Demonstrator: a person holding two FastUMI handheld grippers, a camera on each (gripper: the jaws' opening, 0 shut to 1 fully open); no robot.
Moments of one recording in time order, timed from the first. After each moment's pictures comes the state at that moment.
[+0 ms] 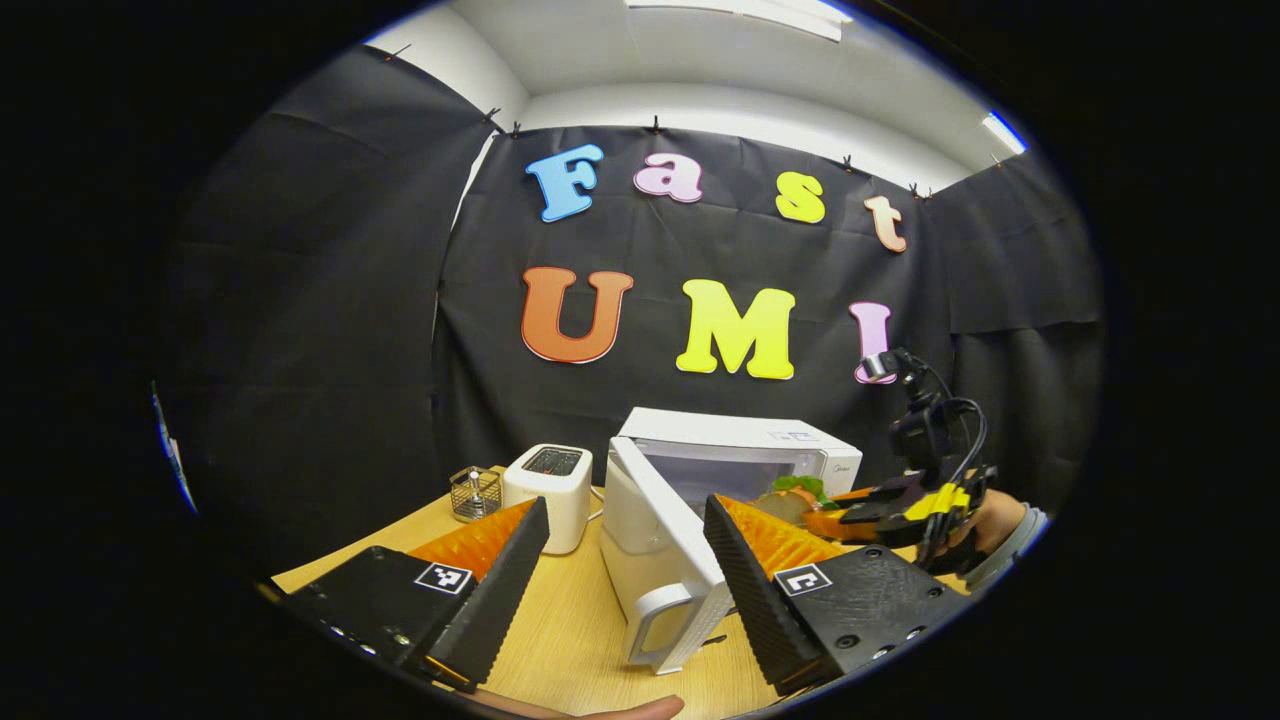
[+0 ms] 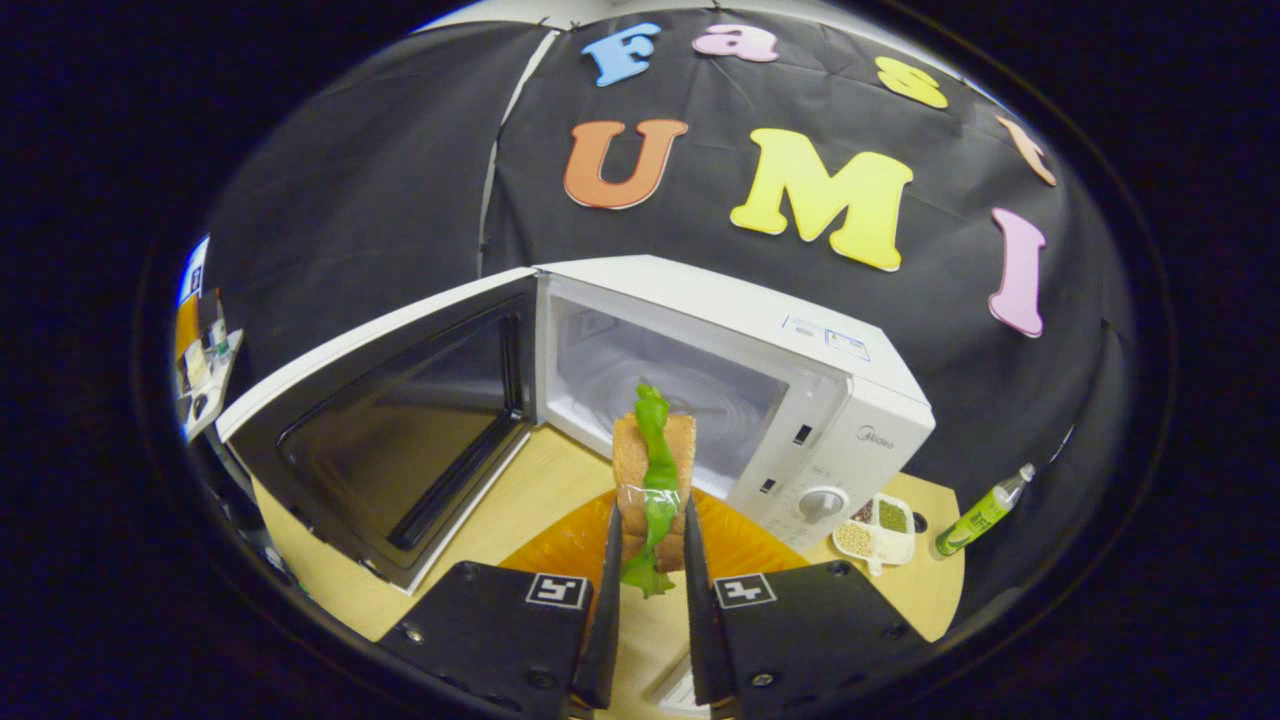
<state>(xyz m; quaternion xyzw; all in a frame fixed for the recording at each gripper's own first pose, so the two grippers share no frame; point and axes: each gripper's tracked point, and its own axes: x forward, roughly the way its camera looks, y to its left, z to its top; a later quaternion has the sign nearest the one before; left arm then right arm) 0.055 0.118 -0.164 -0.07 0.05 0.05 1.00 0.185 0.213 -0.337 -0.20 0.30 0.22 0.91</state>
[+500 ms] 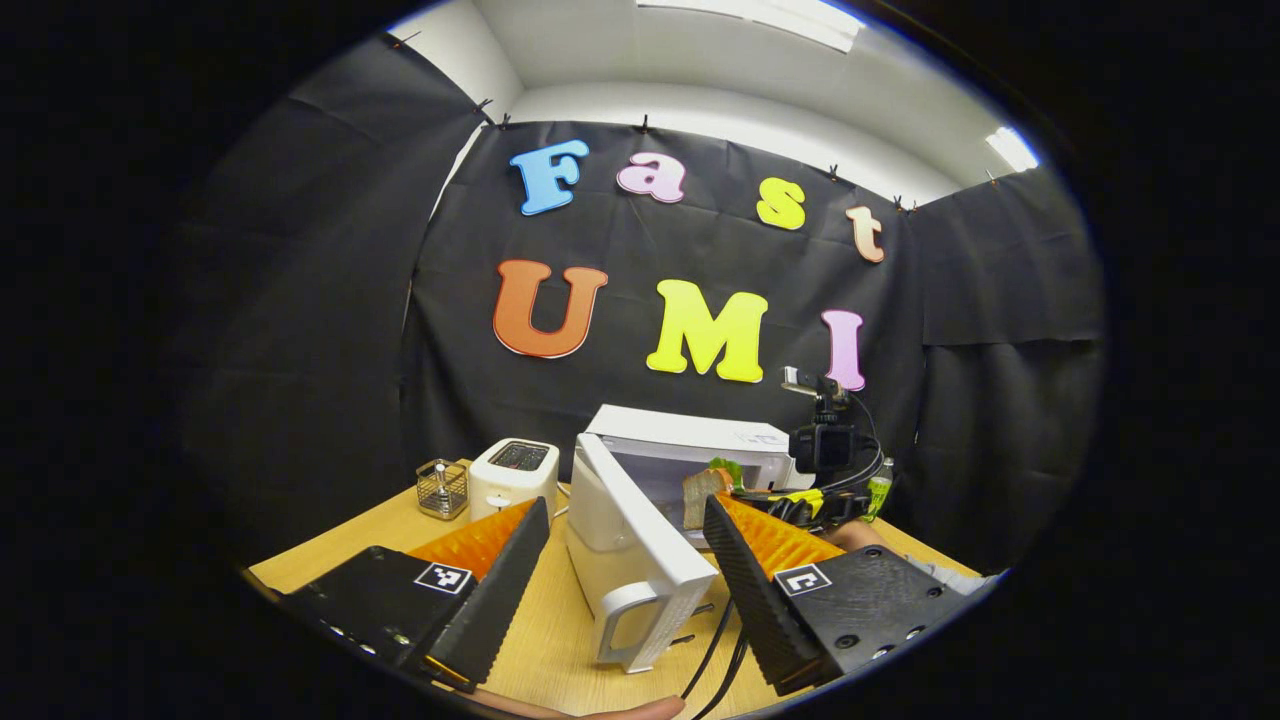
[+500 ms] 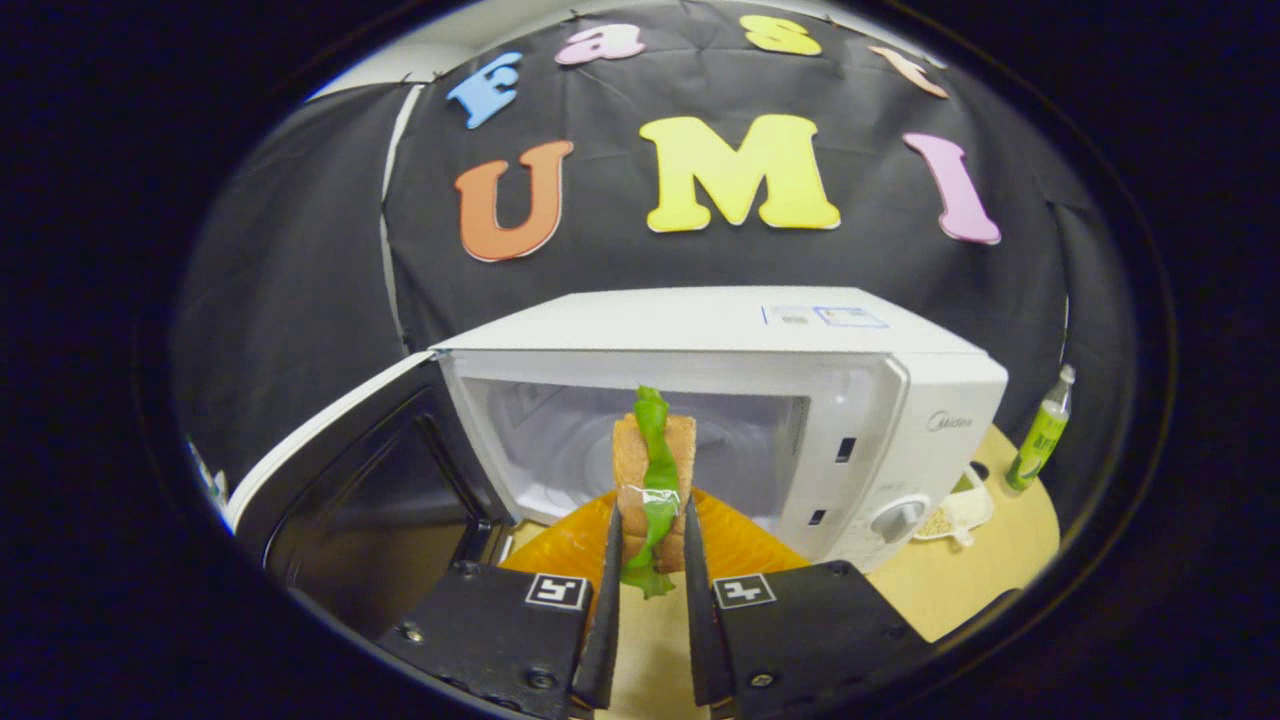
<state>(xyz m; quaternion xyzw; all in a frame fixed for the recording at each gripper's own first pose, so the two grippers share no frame) 0.054 0.108 -0.160 -0.09 0.05 0.01 1.00 0.268 0.253 -0.378 -0.03 0.28 0.13 0.95</state>
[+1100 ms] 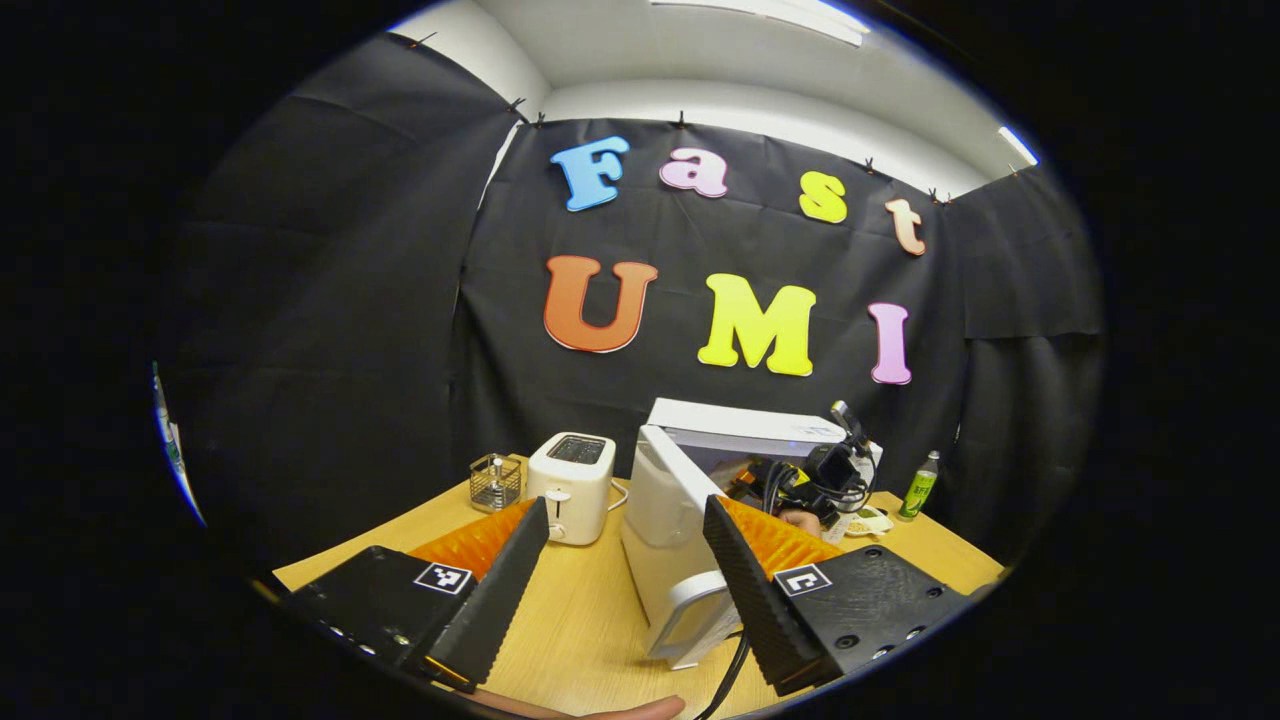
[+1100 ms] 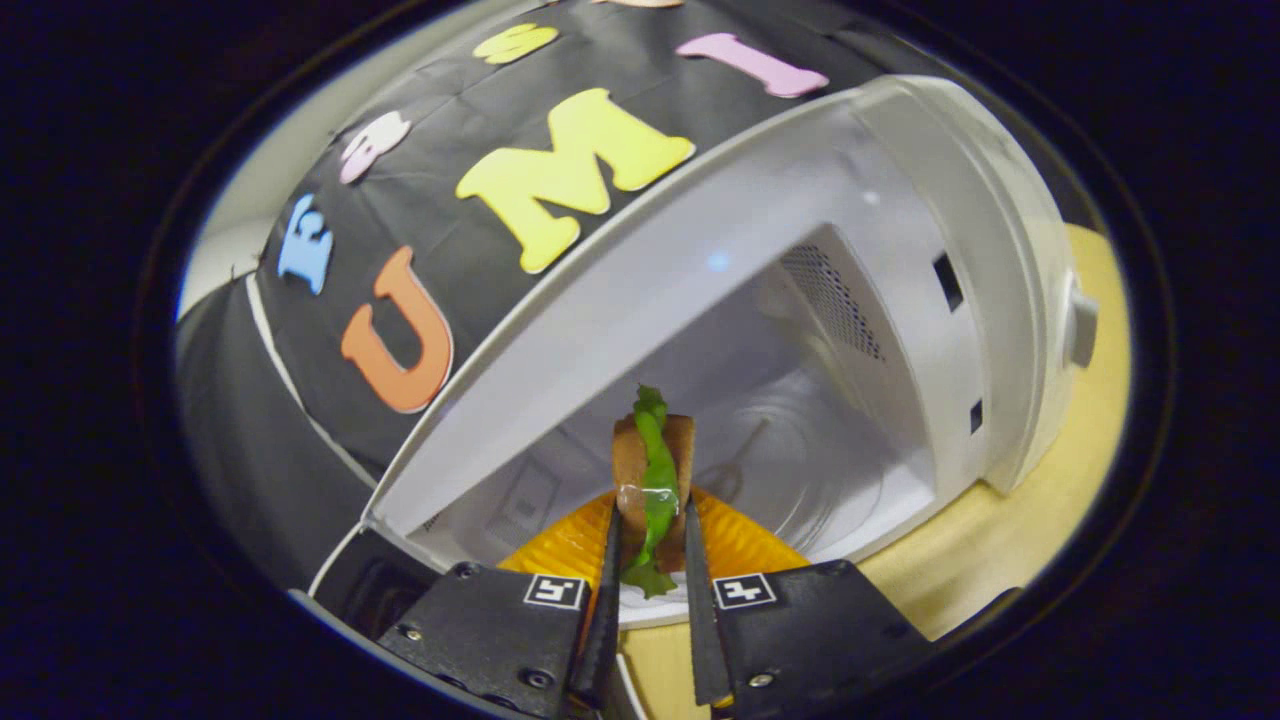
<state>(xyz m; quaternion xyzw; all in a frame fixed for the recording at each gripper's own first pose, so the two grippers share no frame) 0.045 0.165 -0.190 -0.09 0.07 0.08 0.99 0.356 0.295 -0.431 0.32 0.23 0.02 0.92</state>
